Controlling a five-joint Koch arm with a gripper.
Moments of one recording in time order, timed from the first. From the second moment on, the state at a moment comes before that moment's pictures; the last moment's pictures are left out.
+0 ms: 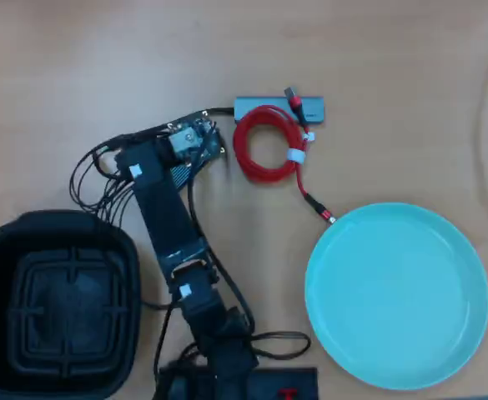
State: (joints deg) arm 68.9 77.2 60.4 83.2 4.1
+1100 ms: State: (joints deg) arm 51.4 115.9 76.5 83.4 1.7
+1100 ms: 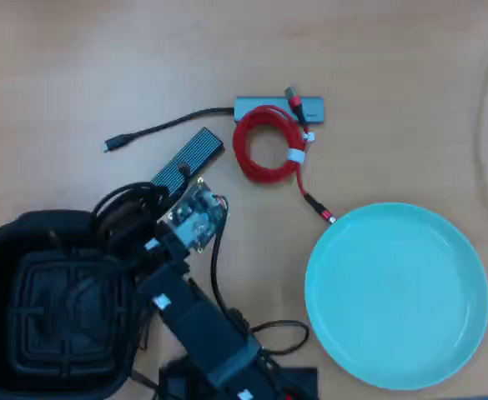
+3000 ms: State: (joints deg) arm 6.8 119.1 102.0 60.8 -9.4
